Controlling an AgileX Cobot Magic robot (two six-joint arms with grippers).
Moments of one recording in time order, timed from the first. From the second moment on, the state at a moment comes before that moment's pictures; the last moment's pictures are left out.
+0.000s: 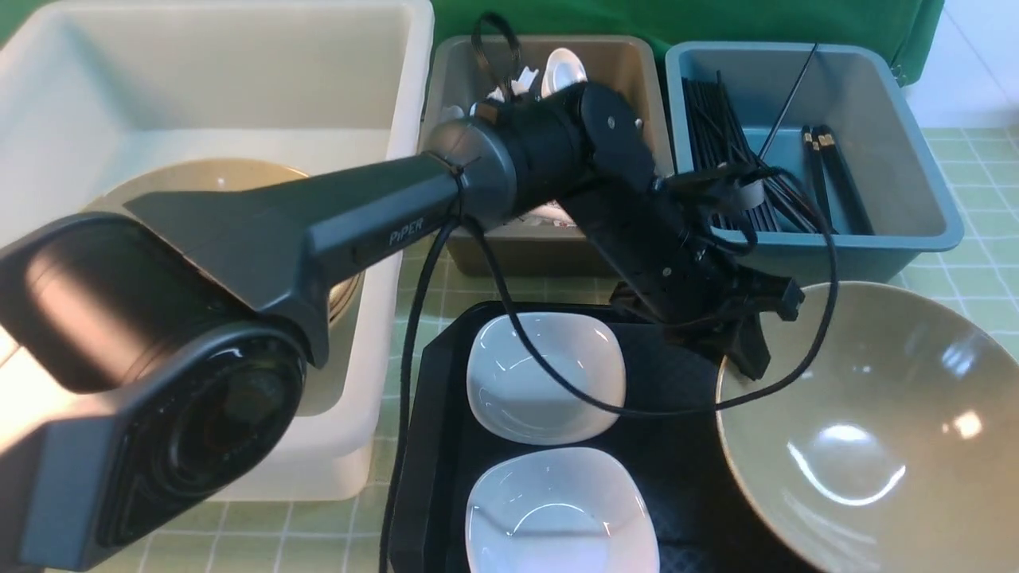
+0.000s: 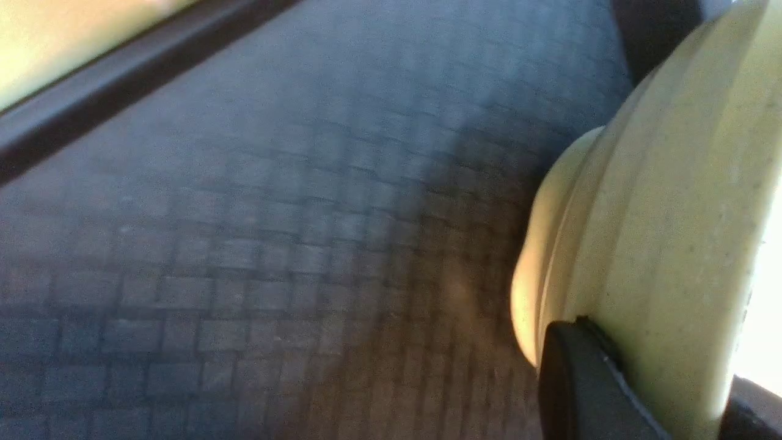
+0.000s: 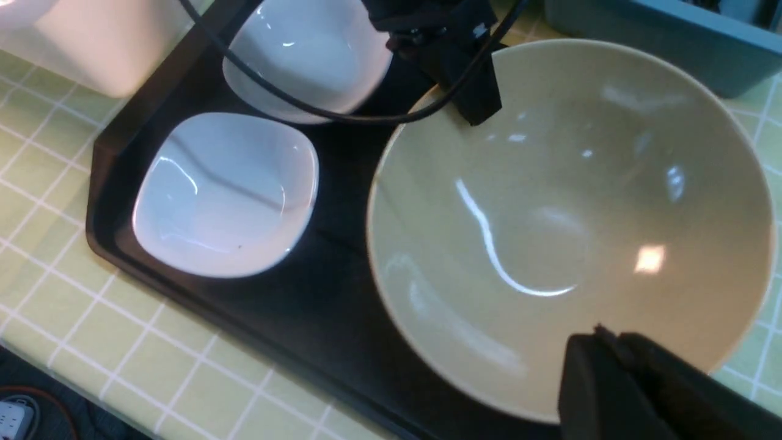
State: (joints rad) right arm 0.56 0.56 -0.92 -0.11 1.05 0.24; left arm -0.70 2.23 -1.90 -0.67 1.06 0.28
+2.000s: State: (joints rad) right arm 0.56 0.56 -0.92 -0.09 0.81 0.08; left arm 0.43 1.48 -1.04 -0.59 0.78 0.27
